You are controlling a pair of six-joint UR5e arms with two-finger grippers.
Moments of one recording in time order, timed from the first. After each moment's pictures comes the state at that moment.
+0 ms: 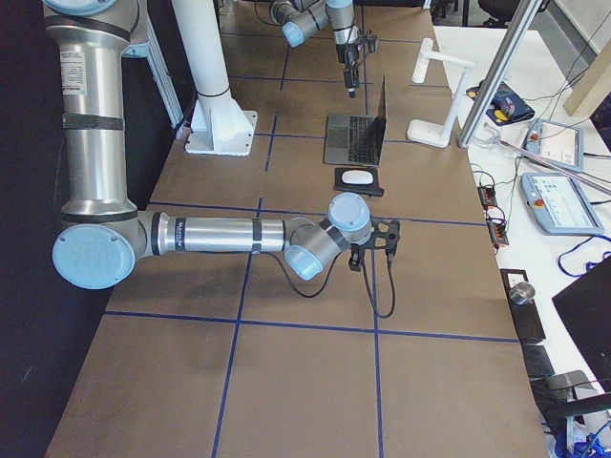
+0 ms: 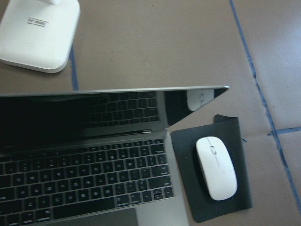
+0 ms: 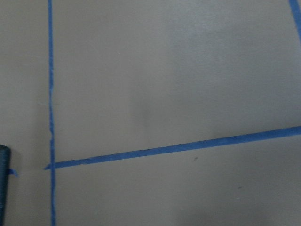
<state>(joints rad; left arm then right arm) -0.67 -2.43 -1.70 -1.63 -1.88 -1.03 1.34 -1.60 1.55 -0.83 2.43 0.80</state>
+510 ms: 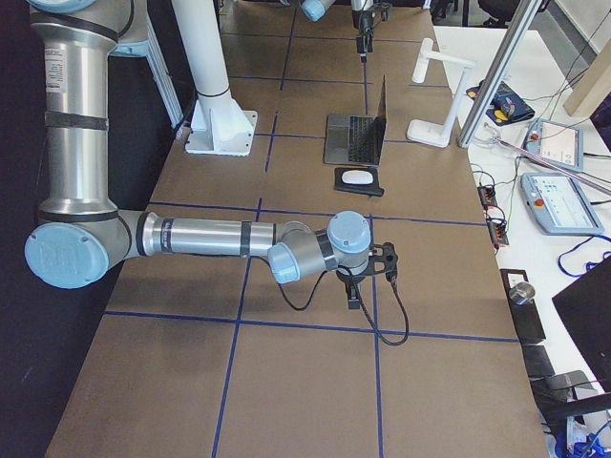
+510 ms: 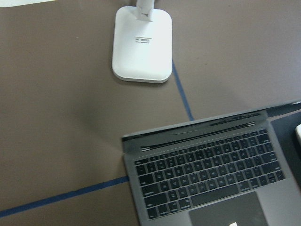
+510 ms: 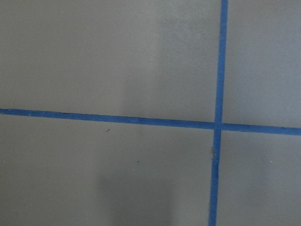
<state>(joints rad) -0.91 -2.20 -1.83 -1.56 -2.07 -0.67 1.48 -1.63 1.64 -1.31 2.40 0.19</state>
